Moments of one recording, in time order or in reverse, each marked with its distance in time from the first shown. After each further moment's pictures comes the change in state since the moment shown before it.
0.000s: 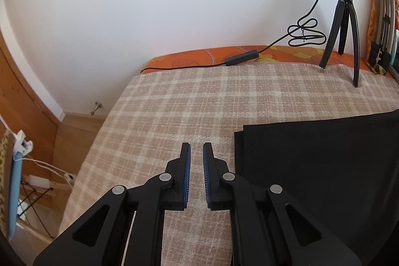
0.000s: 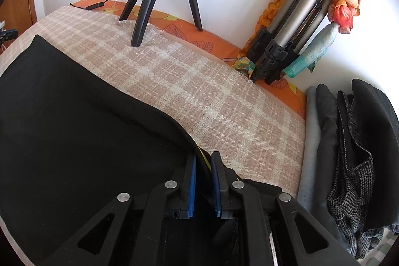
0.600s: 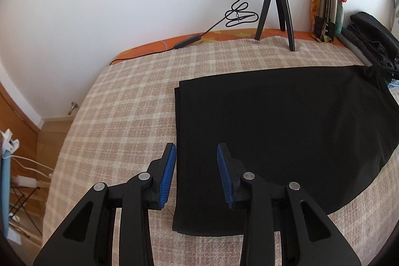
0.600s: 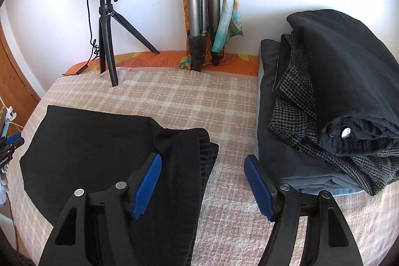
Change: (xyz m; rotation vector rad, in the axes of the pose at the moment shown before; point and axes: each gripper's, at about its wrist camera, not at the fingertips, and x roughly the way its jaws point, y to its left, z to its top) left arm -0.058 -0.039 -0.061 0.113 0.011 -0.162; right arm -0.038 -0.079 -0.060 0.390 -0.062 0.190
